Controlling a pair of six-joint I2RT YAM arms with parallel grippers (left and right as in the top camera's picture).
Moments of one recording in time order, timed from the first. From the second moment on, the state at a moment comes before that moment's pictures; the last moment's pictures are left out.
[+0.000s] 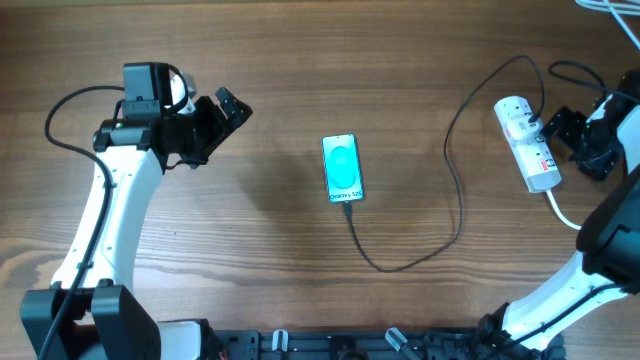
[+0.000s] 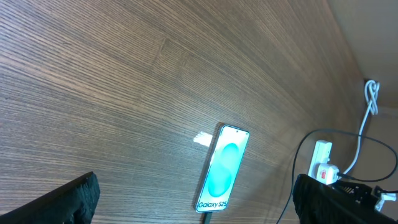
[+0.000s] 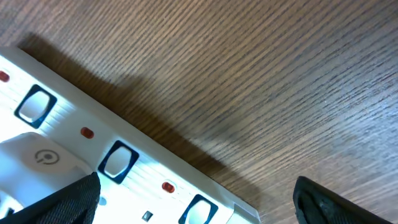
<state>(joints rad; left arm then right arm) 0.03 1.52 1.18 -0.70 0.44 -0.62 -0.52 2.02 1.45 -0.81 -0.09 0.20</state>
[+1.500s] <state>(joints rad) 0.03 1.52 1.18 -0.70 0.44 -0.62 -0.52 2.02 1.41 -0.78 -0.09 0.25</state>
